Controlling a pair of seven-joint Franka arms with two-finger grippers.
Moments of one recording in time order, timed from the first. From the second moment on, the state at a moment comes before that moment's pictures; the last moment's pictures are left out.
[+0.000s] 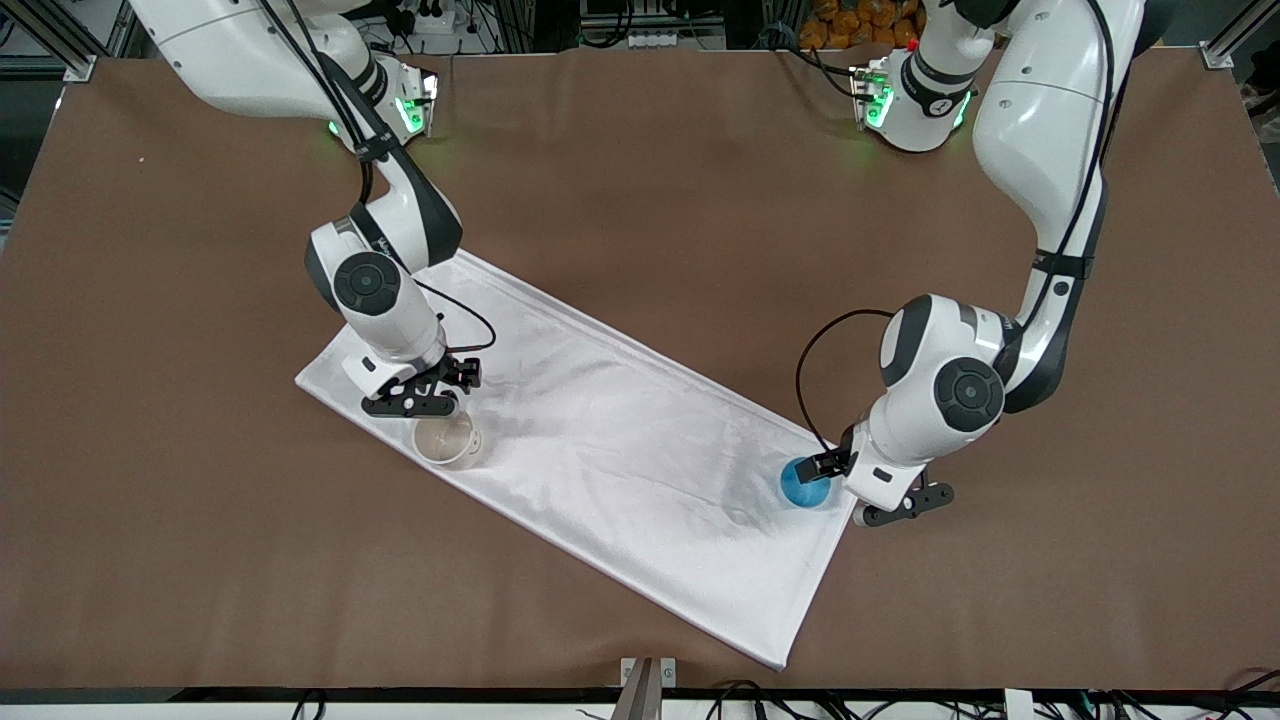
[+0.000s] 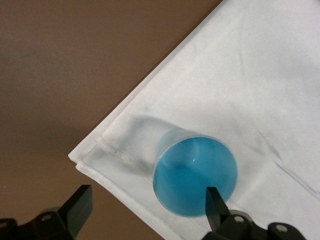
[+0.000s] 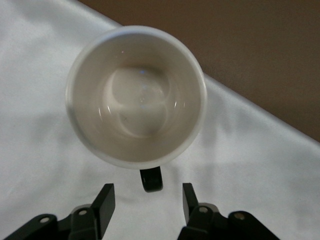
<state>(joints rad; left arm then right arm) -0.25 0.72 -0.11 -1.45 -0.04 2.24 -0.58 0.16 0.43 0.23 -2.01 -0.27 2.42 0.59</state>
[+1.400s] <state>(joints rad) -0.25 0.76 -0.11 -1.43 -0.03 2.27 -0.58 0.50 0.47 0.20 -1.65 -0.22 2.17 0.93</state>
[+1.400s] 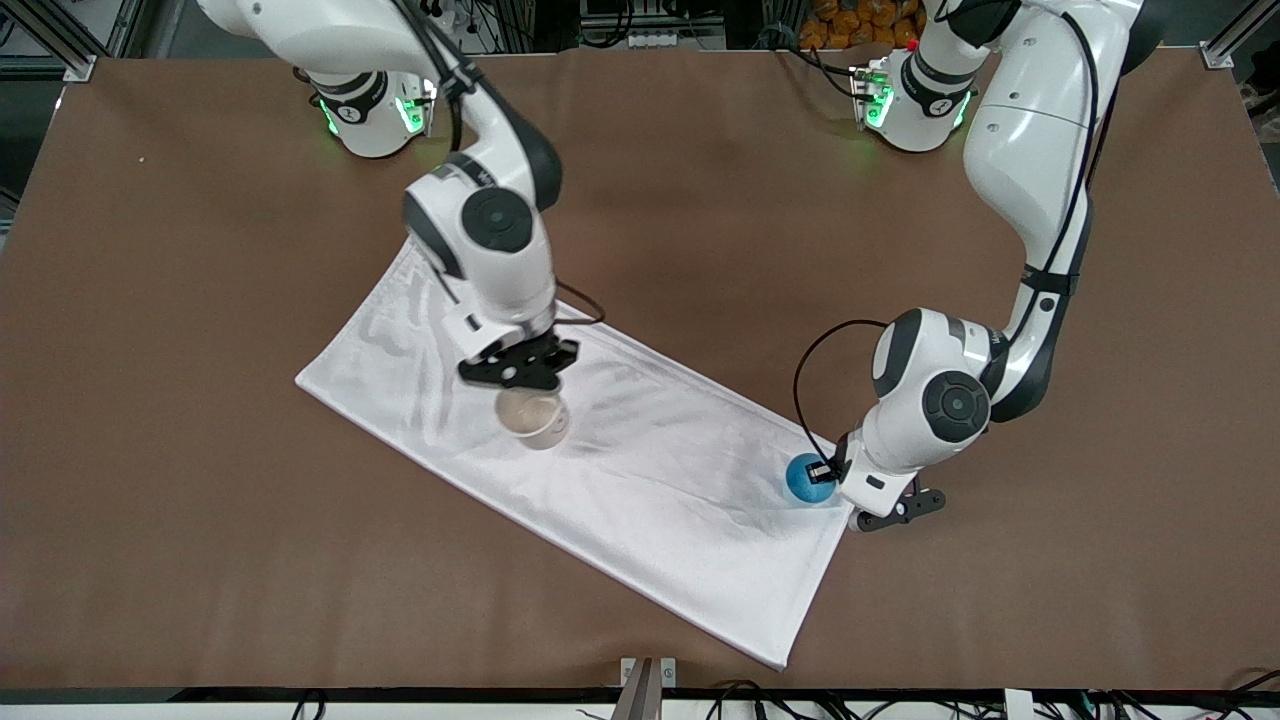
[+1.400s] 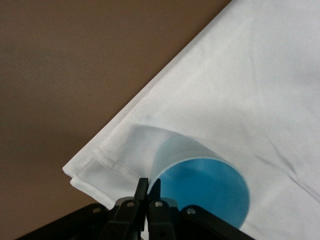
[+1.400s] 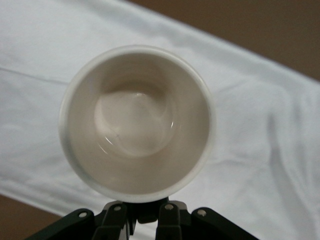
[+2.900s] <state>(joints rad) -0.17 0.24 -0.19 -2.05 0.02 2.22 -0.38 0.93 0.80 0.22 -1.37 -0.31 2.17 1.28</state>
